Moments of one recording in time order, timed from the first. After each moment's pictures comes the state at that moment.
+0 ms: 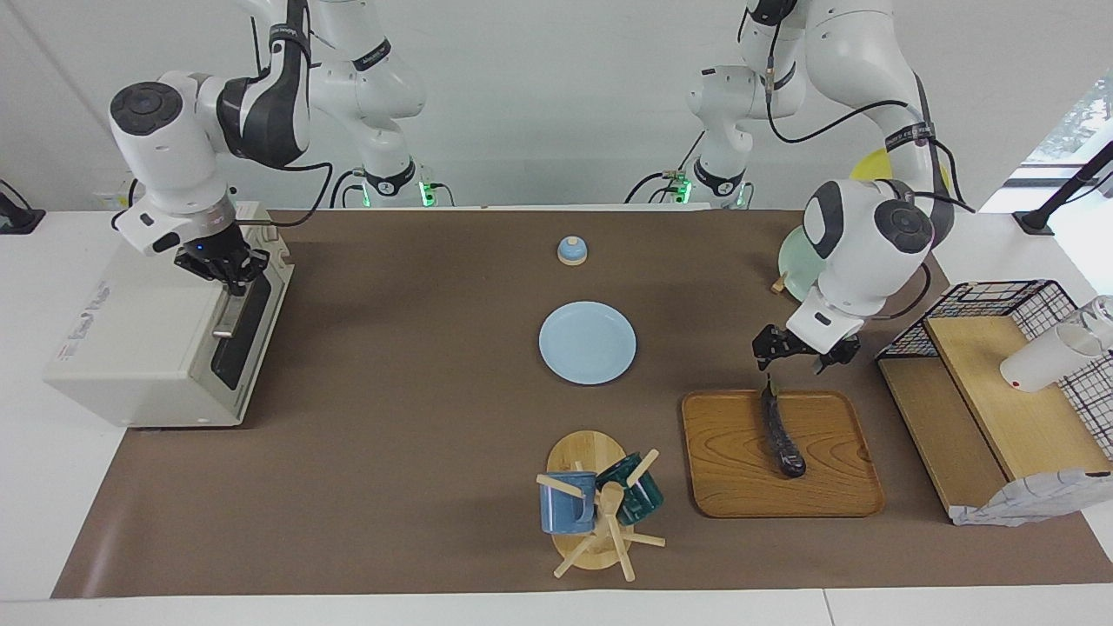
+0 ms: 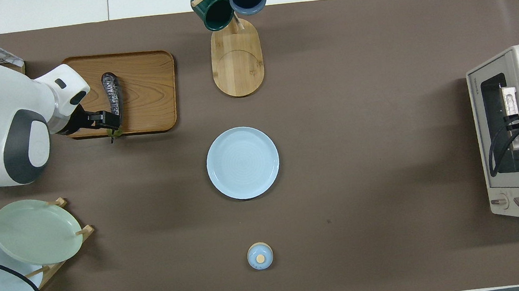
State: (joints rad) left arm -0.10 0.26 -0.05 -1.86 -0.03 2.16 0.04; right arm -0.13 -0.10 -0.04 -2.08 -0.20 1.97 -0.14
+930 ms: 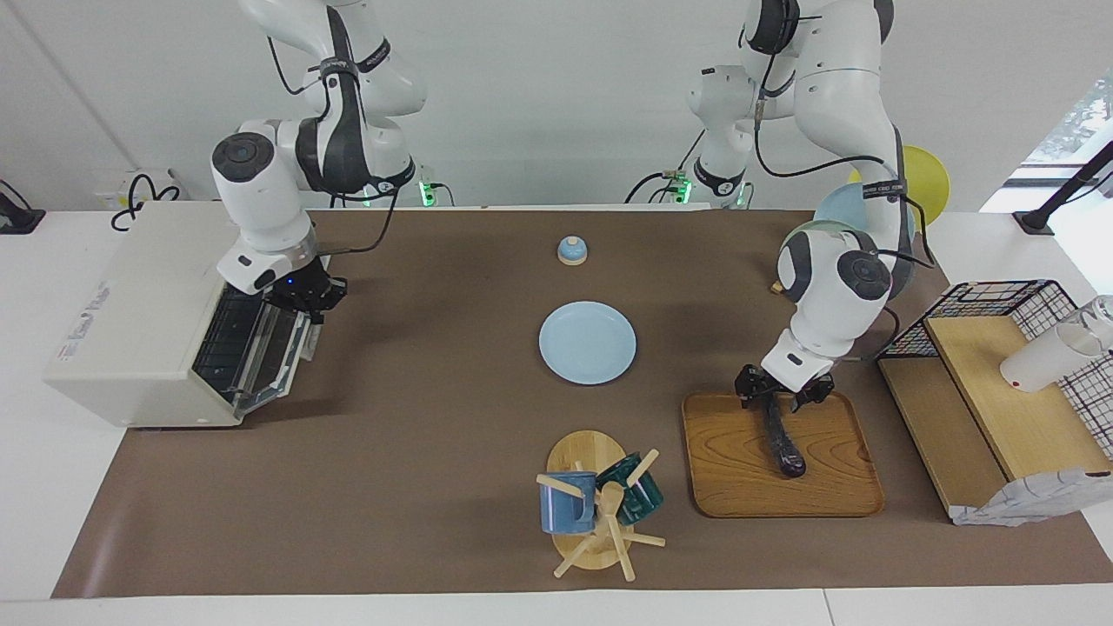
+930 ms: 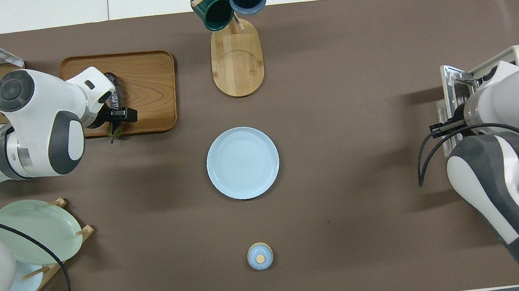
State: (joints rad) left arm -0.11 0.40 -0.06 -1.85 -0.03 2.34 0.04; right arm 0.02 0.00 -0.01 -2.20 -0.09 2.22 -0.09
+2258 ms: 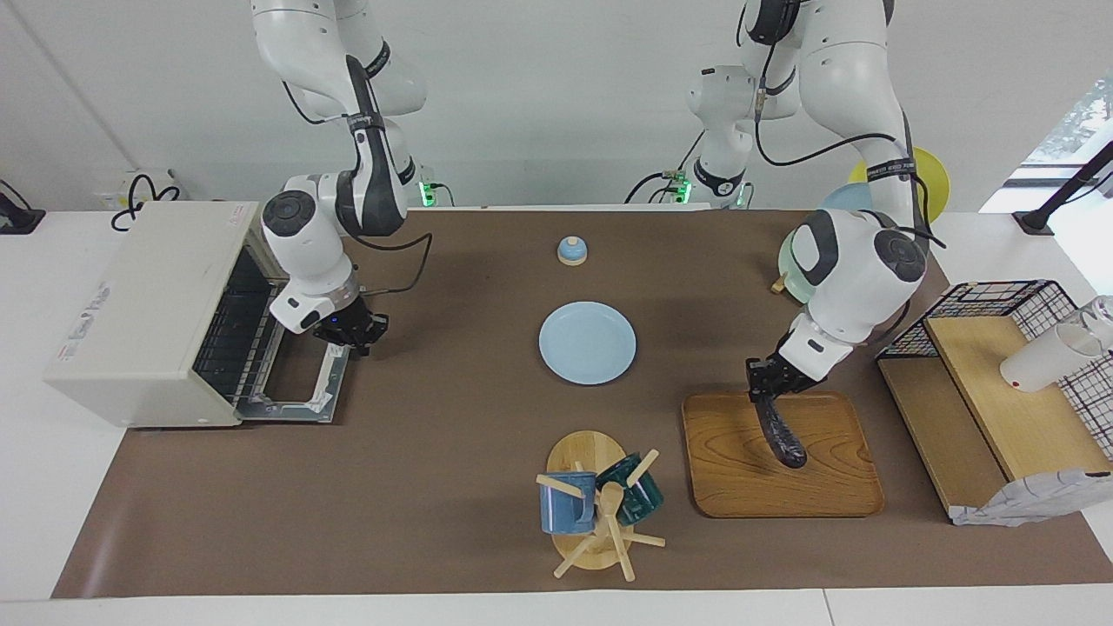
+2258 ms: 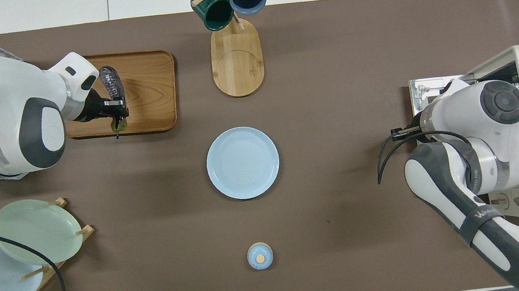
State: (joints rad) left arm -0.11 0.33 -0.06 -1.79 -0.23 2.17 0.02; right arm 0.10 0.10 -0.02 -2.26 0.02 2.37 -0.01
